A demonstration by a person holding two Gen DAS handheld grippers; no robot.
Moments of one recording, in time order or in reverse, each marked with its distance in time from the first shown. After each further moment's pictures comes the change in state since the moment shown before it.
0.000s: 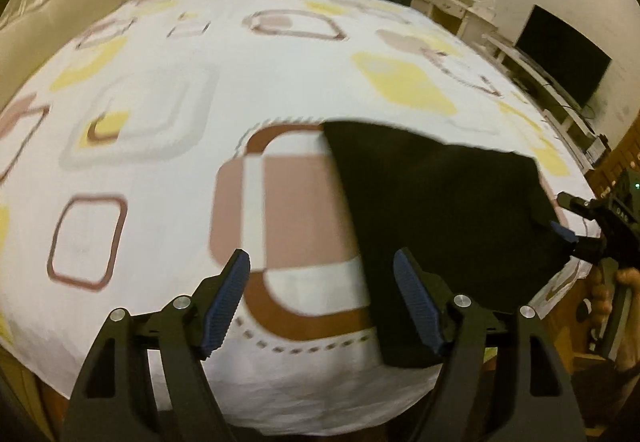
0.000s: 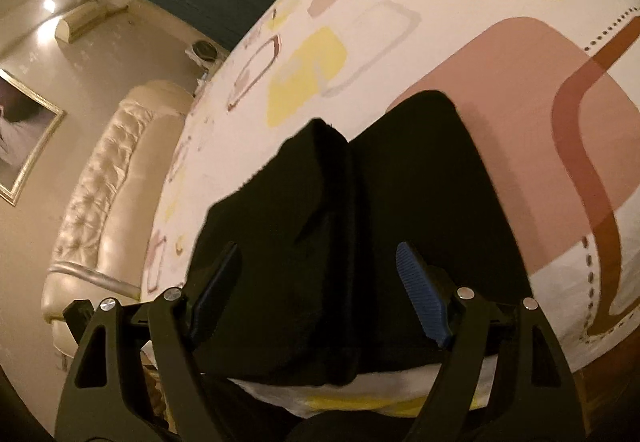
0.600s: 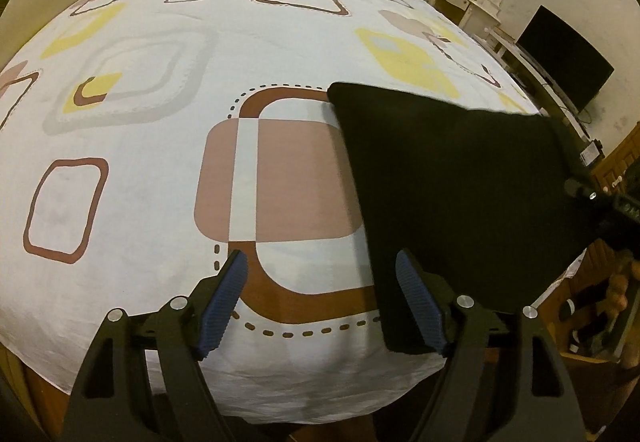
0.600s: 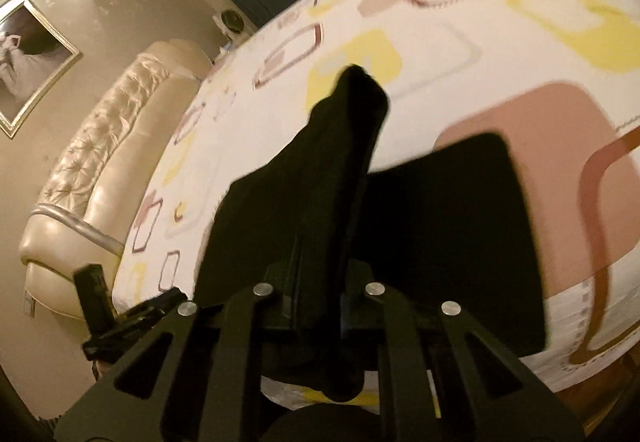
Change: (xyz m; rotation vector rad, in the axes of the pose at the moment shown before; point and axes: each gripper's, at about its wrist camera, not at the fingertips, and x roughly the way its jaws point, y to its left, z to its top) left arm 0.011 0.007 -0.009 -0.036 0.062 -0.059; right arm -0.030 0.047 0.002 -0.210 -0.007 -0.030
